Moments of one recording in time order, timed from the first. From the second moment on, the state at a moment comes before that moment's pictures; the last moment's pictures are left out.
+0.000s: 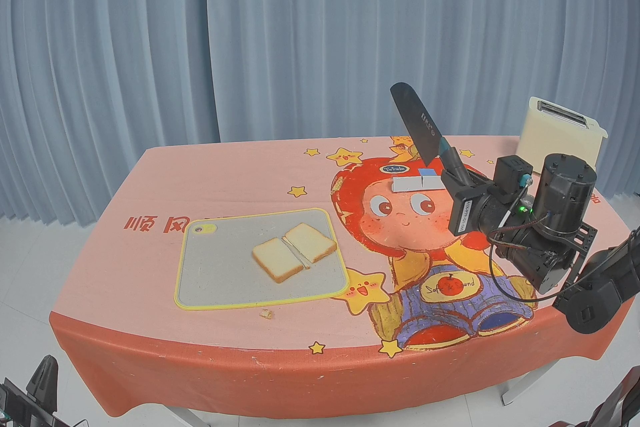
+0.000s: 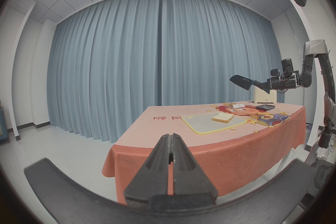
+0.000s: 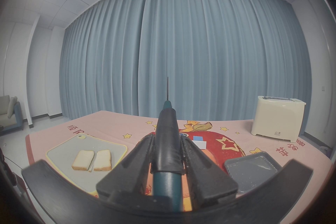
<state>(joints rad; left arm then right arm) 0.00 0.01 -0.02 0.00 -0.02 0.01 0.58 1.79 -0.62 -1.08 -0.33 0.03</state>
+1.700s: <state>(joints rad) 0.00 0.02 -0.02 0.00 -0.02 0.01 0.55 1.88 -0.66 -1.08 -0.35 0.05</state>
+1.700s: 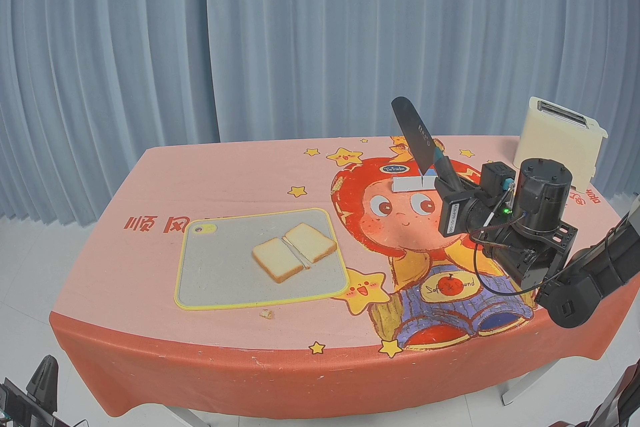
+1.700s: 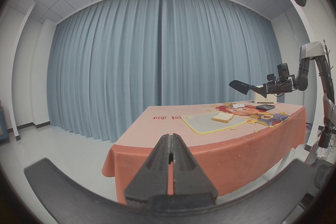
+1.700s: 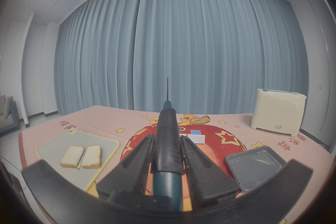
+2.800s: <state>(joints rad) 0.00 0.02 -0.02 0.00 -0.02 0.01 0.49 1.98 -0.73 -1.08 -0.33 0.09</state>
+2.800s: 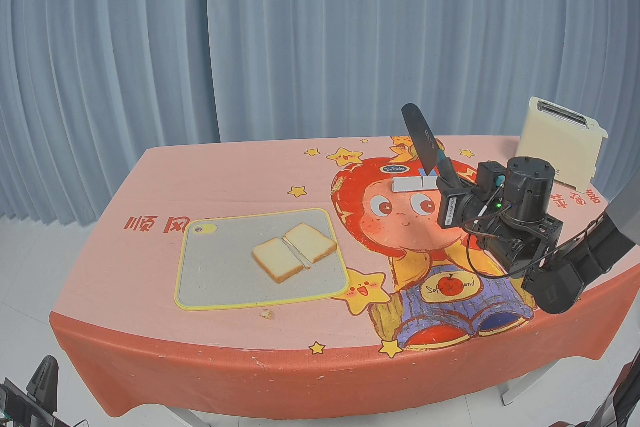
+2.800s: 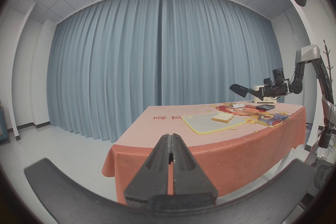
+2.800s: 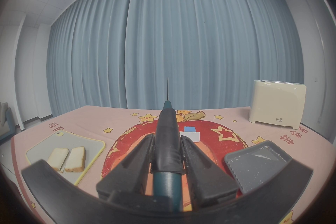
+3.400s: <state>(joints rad) 0.00 0.02 -0.02 0.00 -0.02 0.01 0.42 2.02 -0.76 -1.08 -0.26 0.10</state>
